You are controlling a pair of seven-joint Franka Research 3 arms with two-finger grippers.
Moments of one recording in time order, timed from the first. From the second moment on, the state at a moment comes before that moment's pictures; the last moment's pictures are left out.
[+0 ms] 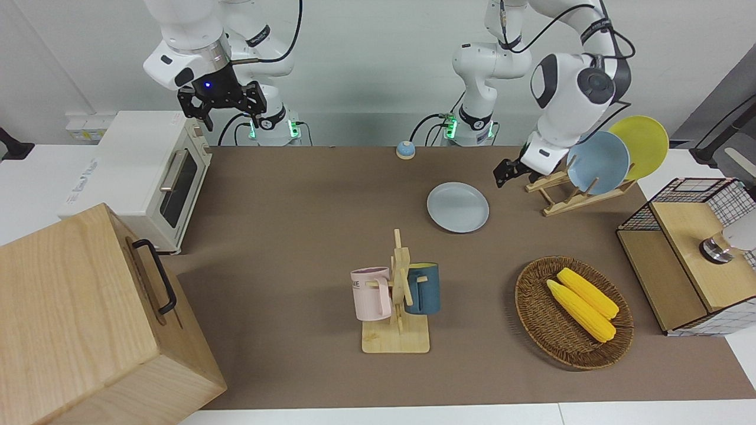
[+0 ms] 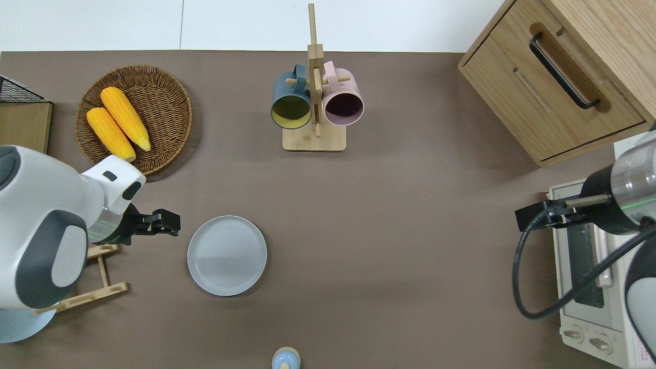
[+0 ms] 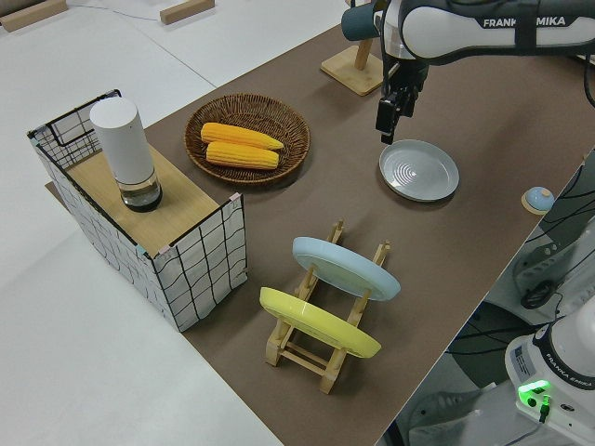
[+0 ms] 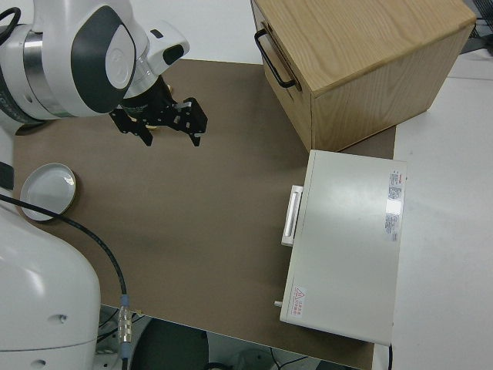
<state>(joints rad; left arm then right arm) -0.11 -0.05 0.02 -2.05 -0.07 1.83 -0.20 -0.09 -0.02 0.23 -1.50 0.00 1.36 0.06</state>
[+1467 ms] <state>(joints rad) -0.11 0.10 -0.01 -2.27 -0.13 2.07 -0.20 -0.09 -0.02 0.23 -1.50 0.00 1.36 0.06</state>
